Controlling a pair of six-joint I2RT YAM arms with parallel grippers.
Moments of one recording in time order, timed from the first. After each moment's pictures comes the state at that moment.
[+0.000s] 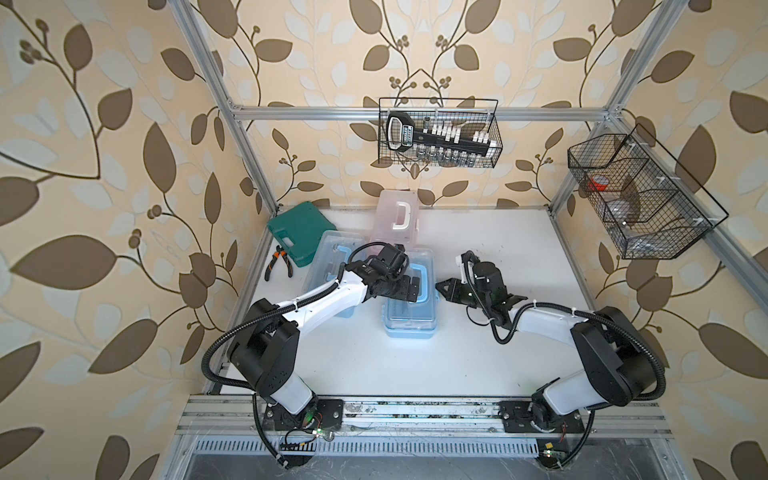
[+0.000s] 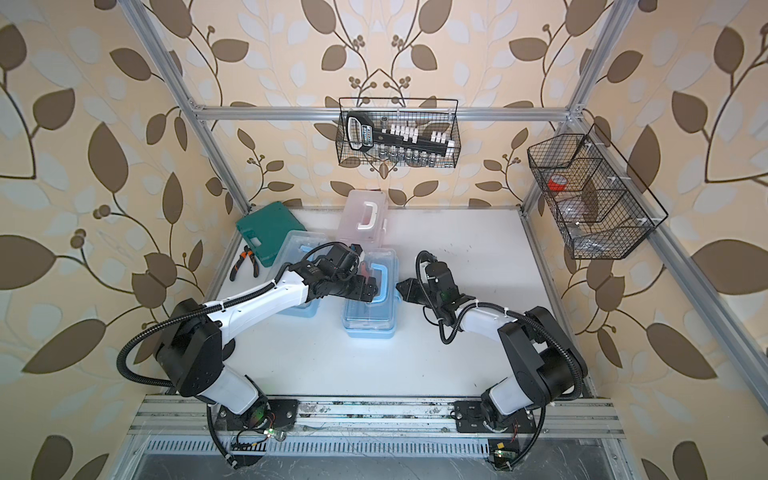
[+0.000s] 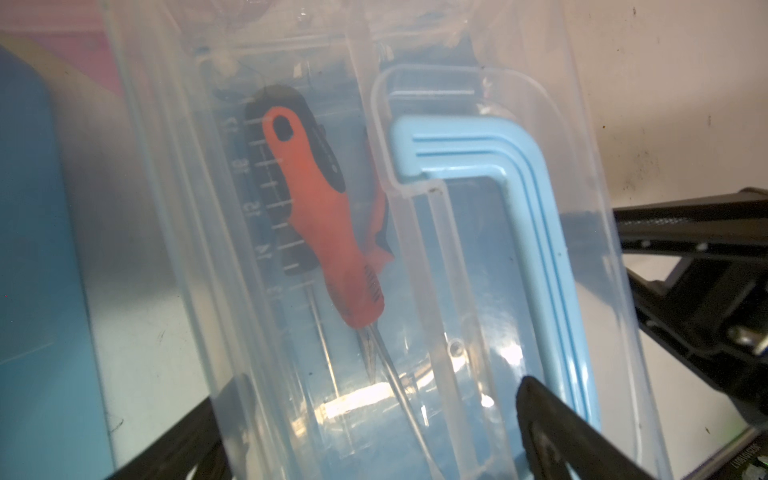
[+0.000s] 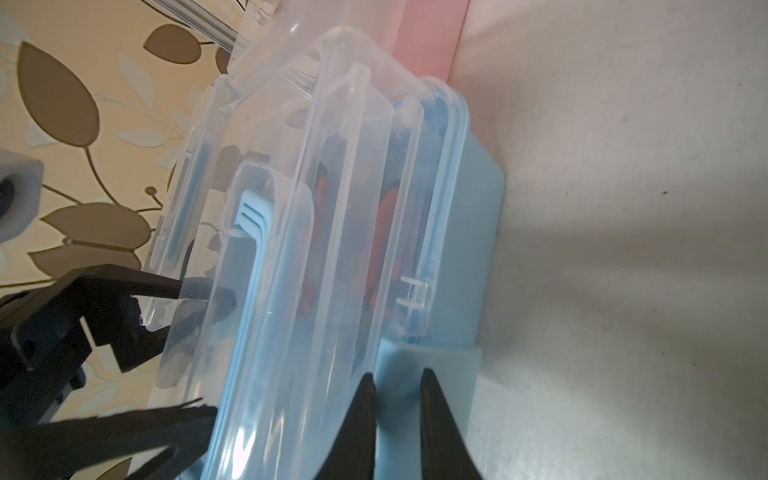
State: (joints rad) left arm -0.65 1.58 1.14 -0.54 0.05 -0.44; right arm 0.46 1.52 0.64 0.31 -0.29 0.72
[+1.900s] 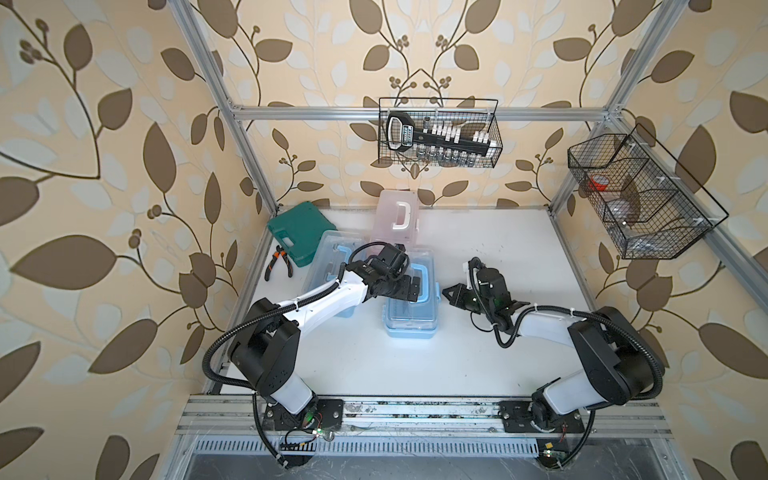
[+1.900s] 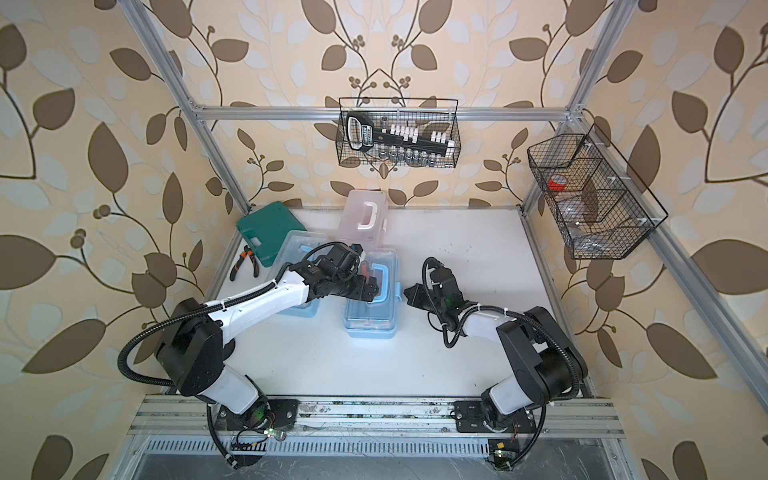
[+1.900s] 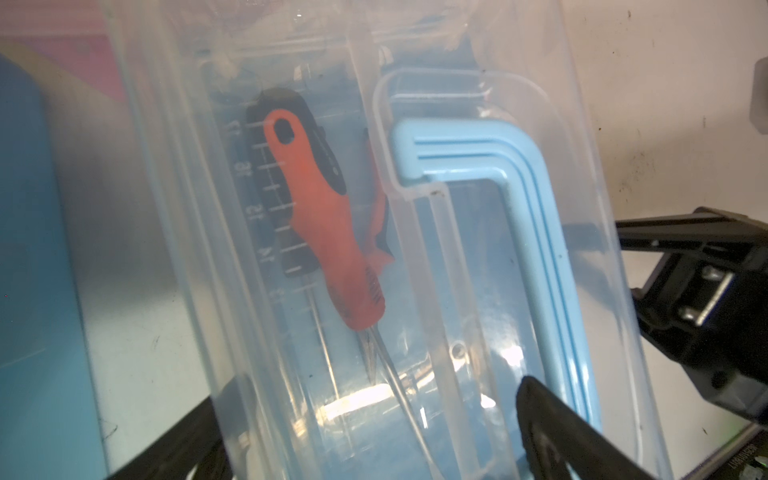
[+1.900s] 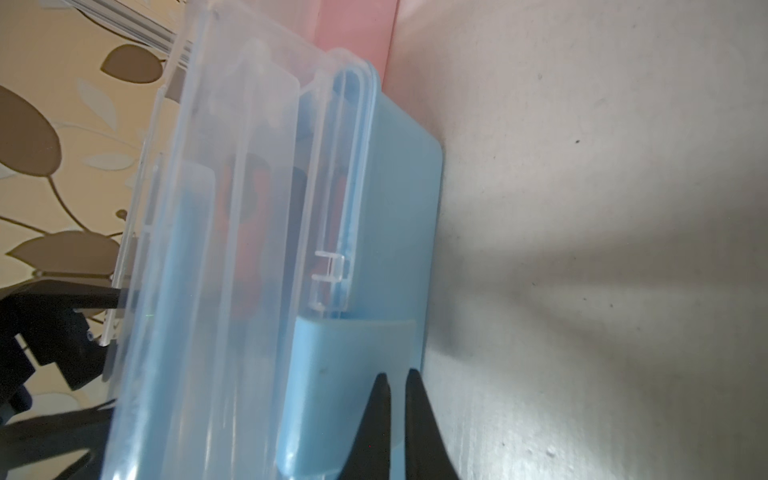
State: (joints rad) left arm -0.65 1.58 1.14 -0.53 0.05 -0.44; right arm 0.42 1.52 0.57 0.34 -0.27 0.77
